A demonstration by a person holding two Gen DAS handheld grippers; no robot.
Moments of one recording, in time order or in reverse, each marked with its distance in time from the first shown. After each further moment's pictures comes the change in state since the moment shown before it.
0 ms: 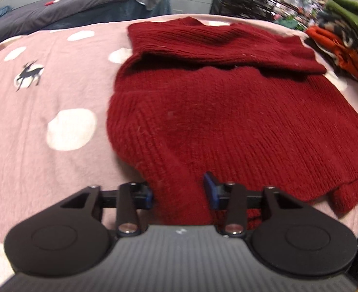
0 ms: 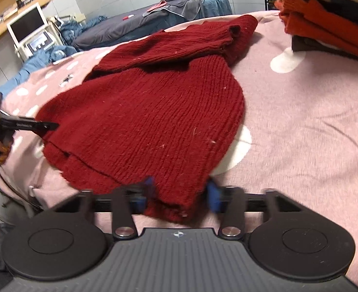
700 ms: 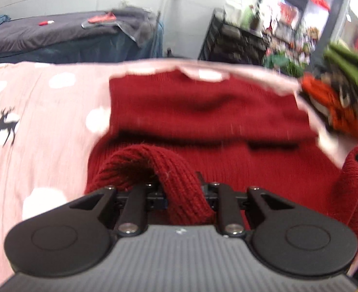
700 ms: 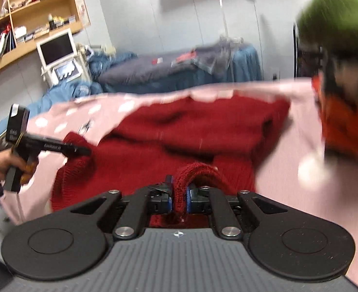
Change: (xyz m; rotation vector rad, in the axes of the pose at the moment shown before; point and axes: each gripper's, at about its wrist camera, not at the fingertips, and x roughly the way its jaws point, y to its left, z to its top) left arm 0.013 0.002 0.090 -0.084 -0.198 -0.069; right arm 0.013 0.003 0.112 -0.142 -0.287 0.082
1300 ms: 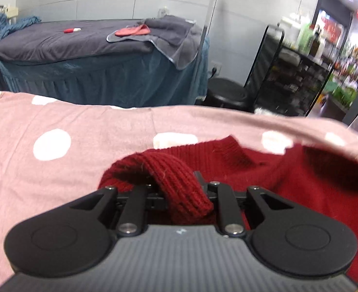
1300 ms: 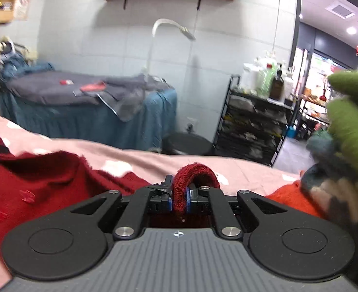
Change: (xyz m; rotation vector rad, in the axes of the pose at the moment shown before) left arm 0.170 0.017 0.149 -0.074 -0.023 0.232; right arm 0.160 -0.078 0.085 -0.138 -0.098 -0.512
